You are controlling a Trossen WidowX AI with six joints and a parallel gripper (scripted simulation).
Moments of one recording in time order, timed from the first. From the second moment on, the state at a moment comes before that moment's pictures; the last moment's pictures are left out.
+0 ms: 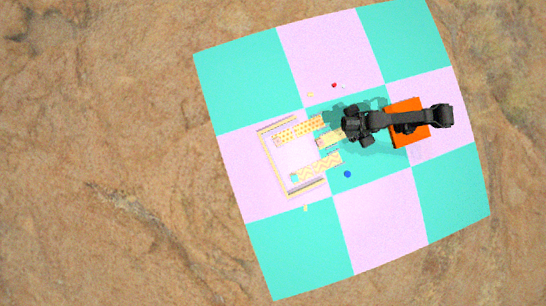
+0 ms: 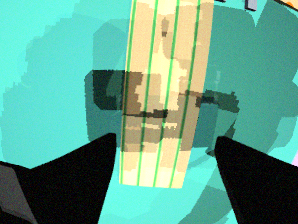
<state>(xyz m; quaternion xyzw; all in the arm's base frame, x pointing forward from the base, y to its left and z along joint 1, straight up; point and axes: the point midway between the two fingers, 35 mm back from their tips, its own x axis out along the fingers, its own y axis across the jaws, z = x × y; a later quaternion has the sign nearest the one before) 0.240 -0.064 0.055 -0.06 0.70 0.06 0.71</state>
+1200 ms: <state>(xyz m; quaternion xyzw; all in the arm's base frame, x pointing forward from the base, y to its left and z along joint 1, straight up) 0.350 -0.054 0.071 -0.06 0.69 0.06 0.72</state>
